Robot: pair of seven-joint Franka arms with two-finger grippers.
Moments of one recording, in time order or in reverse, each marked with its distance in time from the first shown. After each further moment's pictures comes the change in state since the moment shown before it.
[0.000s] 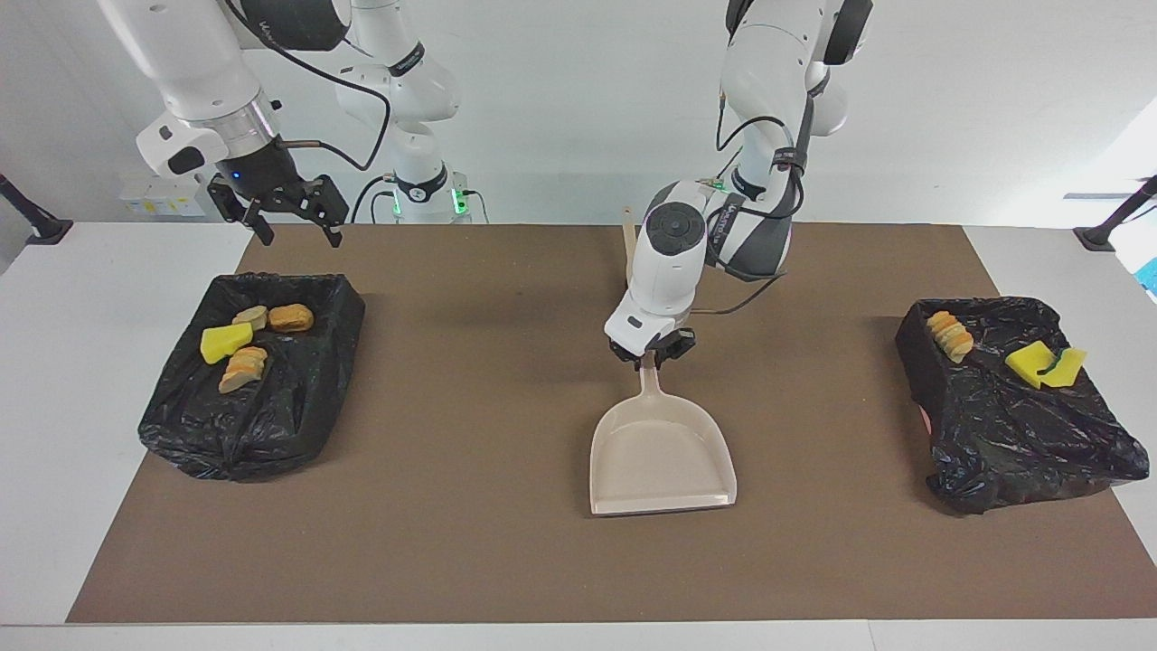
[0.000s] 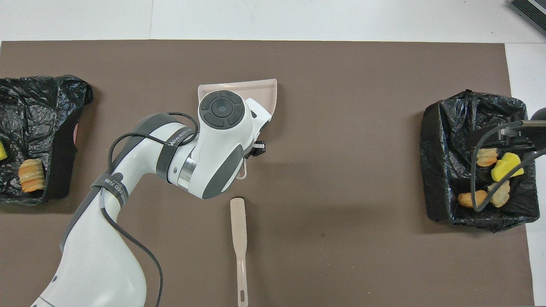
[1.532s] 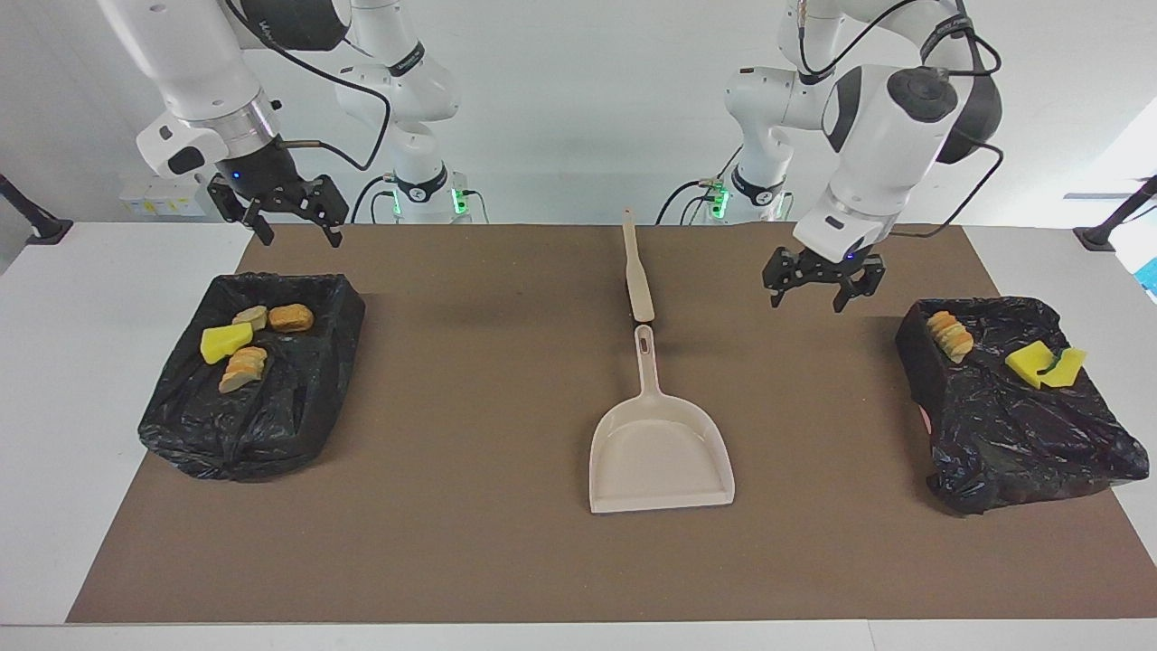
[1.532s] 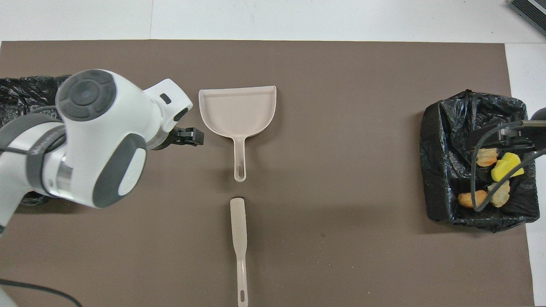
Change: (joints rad) left arm 0.322 -0.460 0.039 -0.196 0.018 -0.175 0.500; right arm 0.000 0.000 0.000 0.000 0.000 0.000 0.000
